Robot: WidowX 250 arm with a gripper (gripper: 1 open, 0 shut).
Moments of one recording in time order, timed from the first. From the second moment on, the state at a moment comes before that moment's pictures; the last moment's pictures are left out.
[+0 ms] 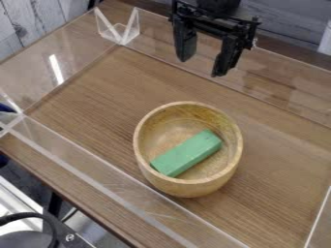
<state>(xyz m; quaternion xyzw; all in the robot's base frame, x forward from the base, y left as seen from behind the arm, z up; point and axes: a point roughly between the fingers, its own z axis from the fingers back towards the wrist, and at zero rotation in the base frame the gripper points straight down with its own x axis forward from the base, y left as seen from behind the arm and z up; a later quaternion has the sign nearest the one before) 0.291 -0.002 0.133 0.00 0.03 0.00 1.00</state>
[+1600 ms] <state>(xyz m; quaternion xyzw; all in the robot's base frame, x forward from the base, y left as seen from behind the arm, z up) 0.252 -0.029 0.040 0.00 0.08 -0.08 0.99</state>
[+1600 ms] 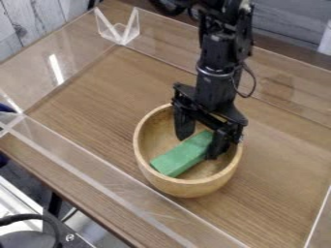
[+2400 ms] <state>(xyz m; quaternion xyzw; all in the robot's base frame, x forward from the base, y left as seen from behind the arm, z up) 0.258 -0.028 0.036 0.00 0.07 -0.10 0.99</state>
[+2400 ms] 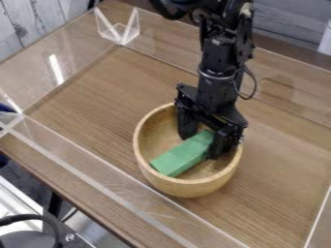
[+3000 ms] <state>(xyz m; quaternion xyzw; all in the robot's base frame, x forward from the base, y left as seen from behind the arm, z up) 0.260 -0.028 0.035 0.00 0.06 -0.11 0.99</state>
